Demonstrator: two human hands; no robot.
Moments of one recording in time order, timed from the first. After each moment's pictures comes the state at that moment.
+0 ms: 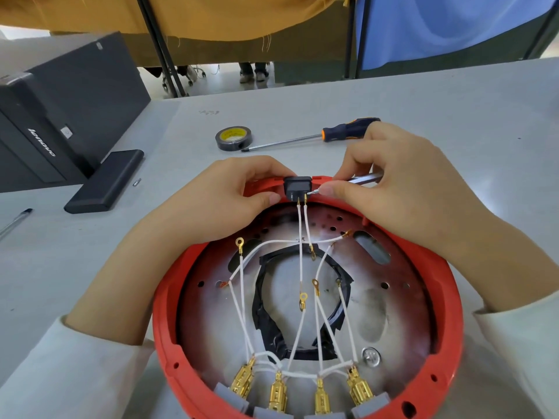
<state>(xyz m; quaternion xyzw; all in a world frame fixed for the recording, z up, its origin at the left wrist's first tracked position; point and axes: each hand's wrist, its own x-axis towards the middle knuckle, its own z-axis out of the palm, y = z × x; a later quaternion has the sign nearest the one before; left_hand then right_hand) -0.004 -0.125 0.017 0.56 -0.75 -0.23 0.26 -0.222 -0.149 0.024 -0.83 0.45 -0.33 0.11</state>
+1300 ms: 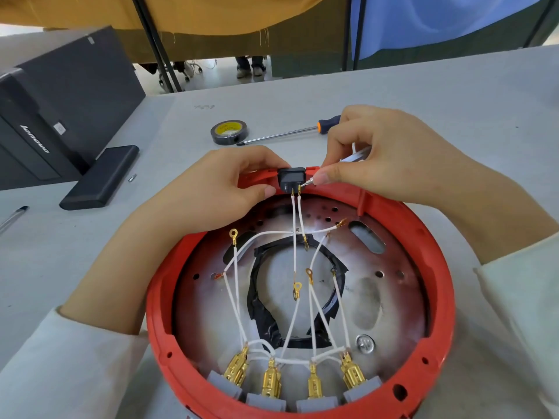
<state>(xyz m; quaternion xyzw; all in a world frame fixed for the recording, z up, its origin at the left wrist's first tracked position) -0.009 -0.122 0.025 0.58 -0.76 -0.20 0.24 -0.222 -0.173 0.037 -0.88 0.38 -0.25 0.14</state>
